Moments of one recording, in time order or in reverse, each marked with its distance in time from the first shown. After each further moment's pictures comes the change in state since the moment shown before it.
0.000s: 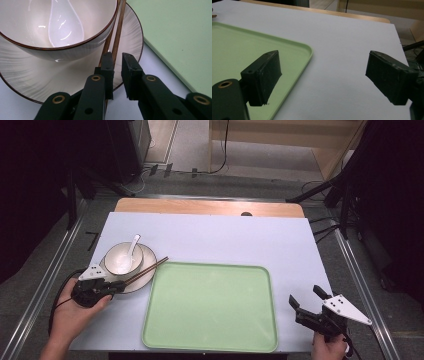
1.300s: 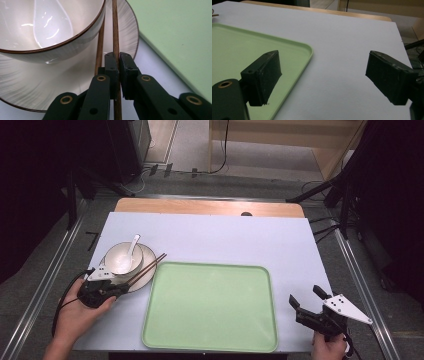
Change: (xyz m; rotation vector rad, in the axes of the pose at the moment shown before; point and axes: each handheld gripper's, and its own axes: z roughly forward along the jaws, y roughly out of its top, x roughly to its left) left arm -0.009 0.003 0.008 0.051 -0.009 0.027; right arm -0.002 -0.001 0.001 0.003 0.011 0.017
